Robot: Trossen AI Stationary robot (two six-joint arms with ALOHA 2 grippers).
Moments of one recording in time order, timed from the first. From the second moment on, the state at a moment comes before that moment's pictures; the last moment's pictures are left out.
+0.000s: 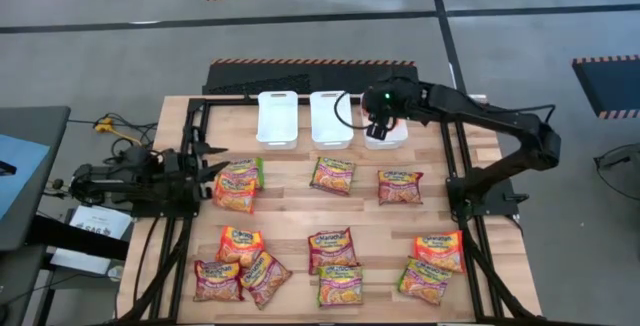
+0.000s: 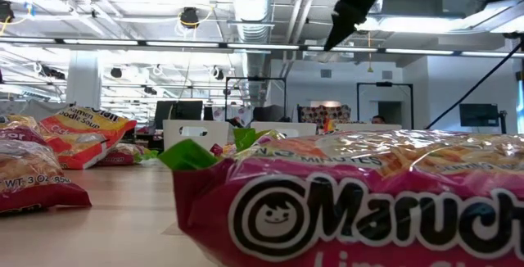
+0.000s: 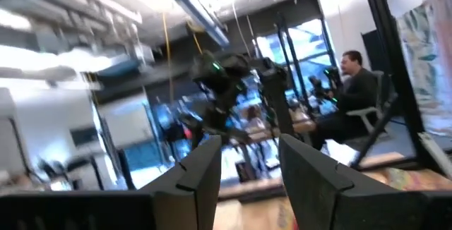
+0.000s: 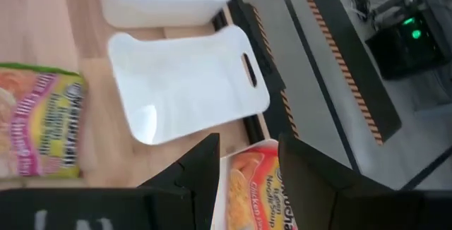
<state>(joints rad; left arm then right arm) -0.05 0.05 0.21 0.30 -0.20 0.38 -0.37 1.39 1.34 -0.71 0.34 -0.33</state>
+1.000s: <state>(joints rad) -0.05 0.37 0.61 -0.34 -0.13 -0.54 -0.06 1.39 1.34 -0.72 0.40 -0.02</state>
